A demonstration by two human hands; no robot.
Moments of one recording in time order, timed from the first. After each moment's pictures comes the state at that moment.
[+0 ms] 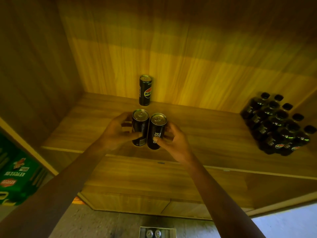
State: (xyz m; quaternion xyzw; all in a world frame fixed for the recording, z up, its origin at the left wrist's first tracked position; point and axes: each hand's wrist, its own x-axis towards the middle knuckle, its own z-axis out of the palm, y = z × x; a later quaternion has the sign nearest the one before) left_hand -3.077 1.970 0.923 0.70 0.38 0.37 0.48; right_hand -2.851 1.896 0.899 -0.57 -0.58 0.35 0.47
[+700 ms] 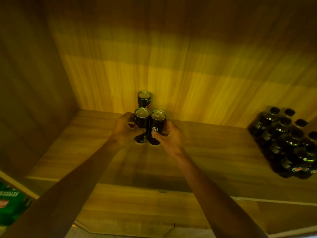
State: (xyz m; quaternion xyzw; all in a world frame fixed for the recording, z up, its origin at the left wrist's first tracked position) left_hand -3.024 2.073 0.920 0.68 0.49 0.39 0.38; right_hand -2.845 2.012 0.898 -0.63 -0.54 0.26 0.49
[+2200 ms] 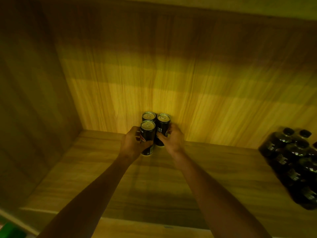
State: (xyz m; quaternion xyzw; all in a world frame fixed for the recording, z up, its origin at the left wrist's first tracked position) left_hand -3.004 2.120 0.908 0.66 0.53 0.40 0.35; right_hand -2.836 2.107 0.912 -0.71 -0.51 0.18 0.45
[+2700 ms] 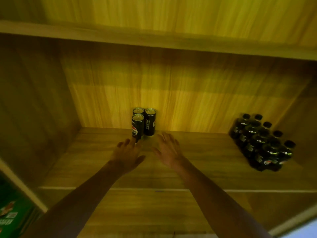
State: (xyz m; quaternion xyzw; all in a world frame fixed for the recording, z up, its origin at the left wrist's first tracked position) left_hand -3.032 1.992 0.941 0.89 0.45 0.05 -0.03; right_hand -2.842 1.960 0.940 -0.72 -0.69 0.00 0.09
